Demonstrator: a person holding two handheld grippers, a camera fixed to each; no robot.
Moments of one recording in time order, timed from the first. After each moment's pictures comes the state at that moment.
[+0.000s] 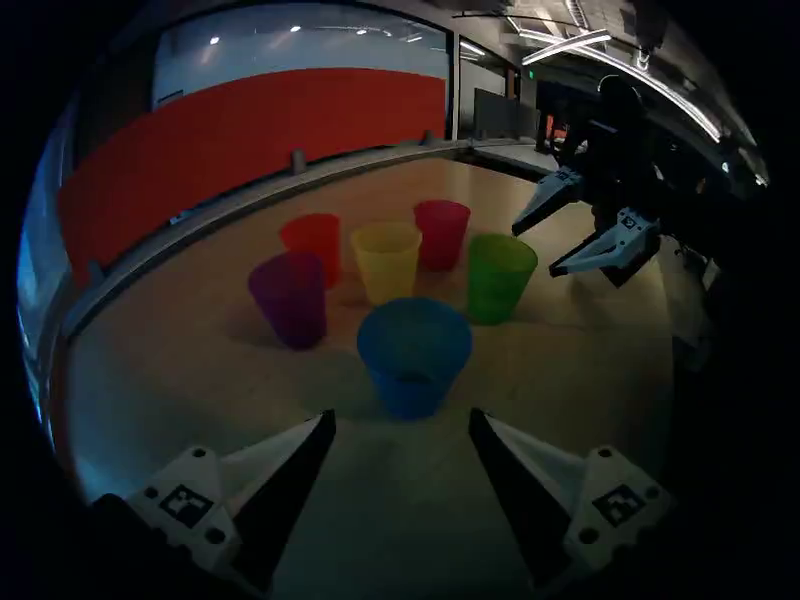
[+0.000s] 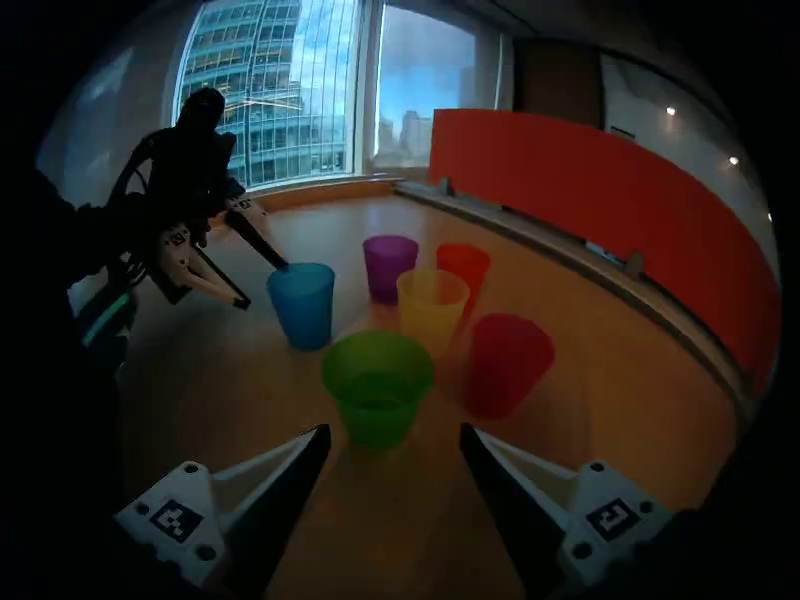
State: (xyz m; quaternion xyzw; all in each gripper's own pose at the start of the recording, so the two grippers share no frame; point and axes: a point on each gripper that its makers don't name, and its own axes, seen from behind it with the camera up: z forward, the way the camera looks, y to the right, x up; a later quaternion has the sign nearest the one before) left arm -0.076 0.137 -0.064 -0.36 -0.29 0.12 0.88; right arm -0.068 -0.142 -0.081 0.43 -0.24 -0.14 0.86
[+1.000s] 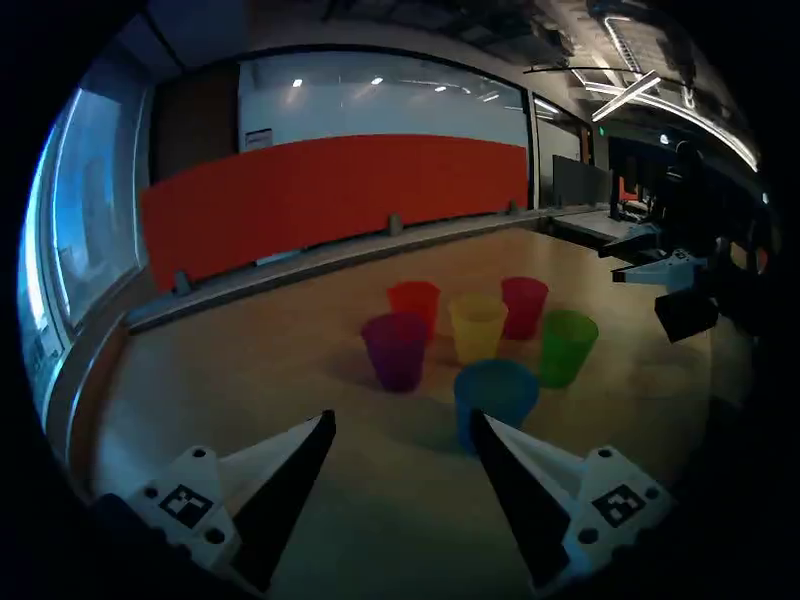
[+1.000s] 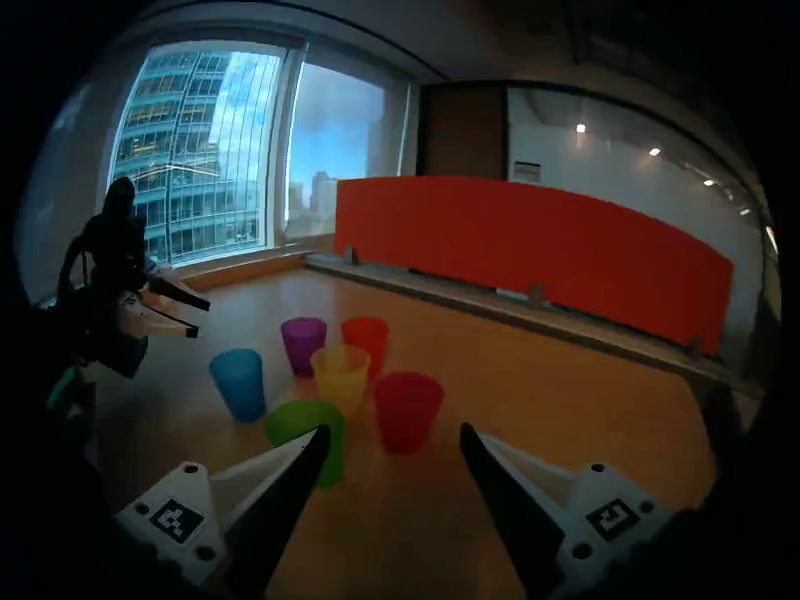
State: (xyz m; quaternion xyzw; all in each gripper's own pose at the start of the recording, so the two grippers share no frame) left arm -0.020 0.080 -0.040 -0.22 -0.18 0.07 0.96; right arm 0.005 -0.101 -0.058 0.29 -0.14 -0.07 0.94
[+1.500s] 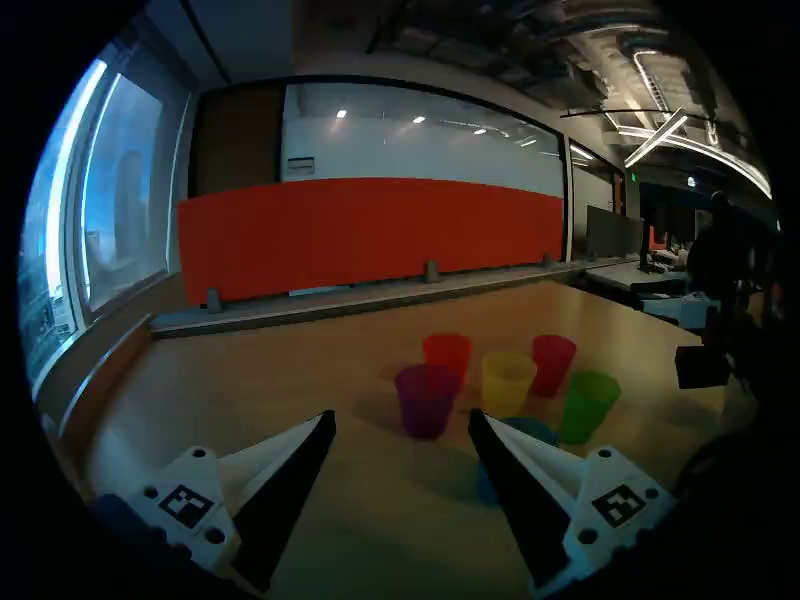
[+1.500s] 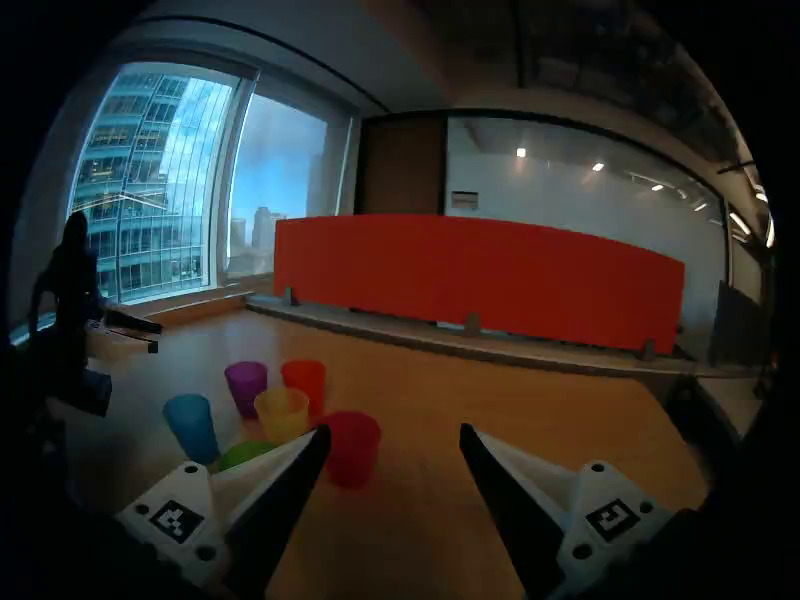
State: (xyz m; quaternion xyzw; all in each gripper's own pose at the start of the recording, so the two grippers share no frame) left arm 0.013 0.067 -0.018 -0.16 -0.12 0.02 0.98; right arm 0.036 -0.068 -0.033 0.19 -0.09 -0.04 0.98
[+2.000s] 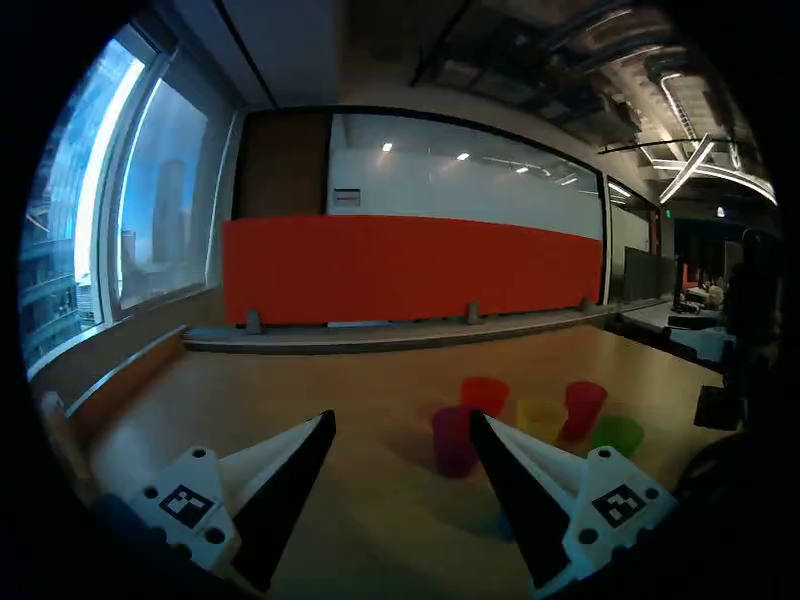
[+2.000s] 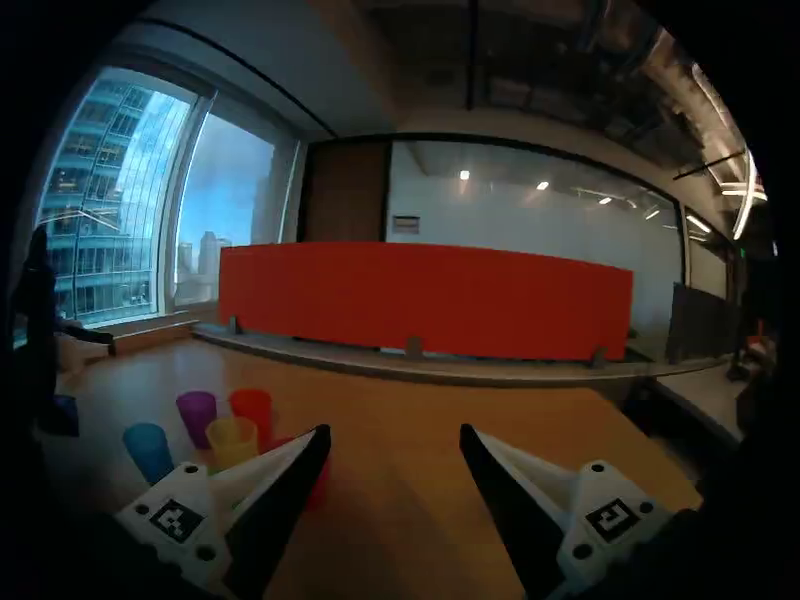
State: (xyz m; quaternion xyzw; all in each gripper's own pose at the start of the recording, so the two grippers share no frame) left arm 0.041 0.045 -0.009 -0.09 -0.06 -0.02 0.99; right arm 0.054 -0.033 -0.017 0.08 -0.04 -0.02 1.00
